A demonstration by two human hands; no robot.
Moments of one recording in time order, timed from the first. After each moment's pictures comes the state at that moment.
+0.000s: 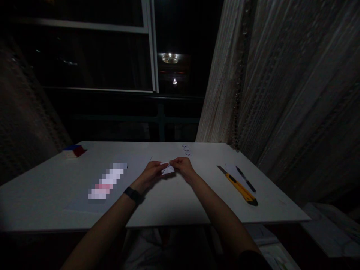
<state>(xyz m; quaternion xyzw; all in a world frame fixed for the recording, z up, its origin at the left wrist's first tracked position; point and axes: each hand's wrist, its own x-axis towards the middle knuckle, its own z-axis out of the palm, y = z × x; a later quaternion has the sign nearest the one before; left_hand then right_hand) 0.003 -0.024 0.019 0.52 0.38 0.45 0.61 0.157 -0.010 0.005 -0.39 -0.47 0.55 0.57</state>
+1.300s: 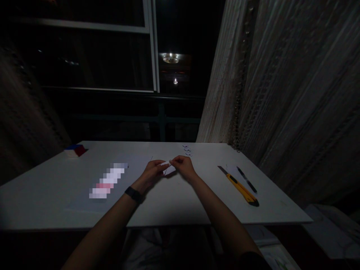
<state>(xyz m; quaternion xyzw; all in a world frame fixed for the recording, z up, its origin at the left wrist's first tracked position) 0.003 -0.028 0.022 0.51 0.39 0.48 0.59 0.157 -0.010 0.008 -0.42 -0.59 0.39 0.57</state>
